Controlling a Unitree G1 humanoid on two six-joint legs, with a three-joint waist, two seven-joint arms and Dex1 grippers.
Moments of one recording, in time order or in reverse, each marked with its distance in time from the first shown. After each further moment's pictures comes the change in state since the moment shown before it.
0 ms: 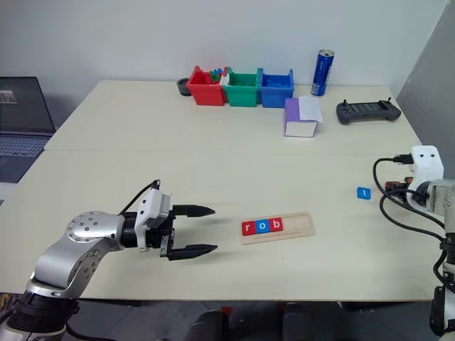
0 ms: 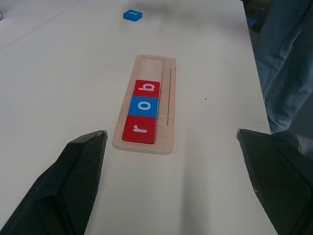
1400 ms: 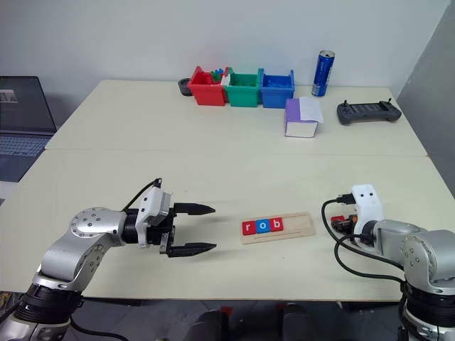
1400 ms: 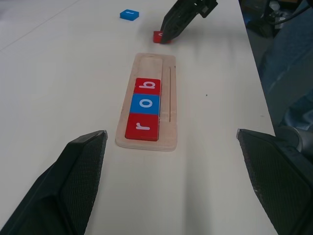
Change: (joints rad) left arm -0.040 -0.009 -0.022 0.086 0.022 -0.054 -0.048; right arm 0.247 0.282 -0.058 -0.458 0.265 0.251 -0.269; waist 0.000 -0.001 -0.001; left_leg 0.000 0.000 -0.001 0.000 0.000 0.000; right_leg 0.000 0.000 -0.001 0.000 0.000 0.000
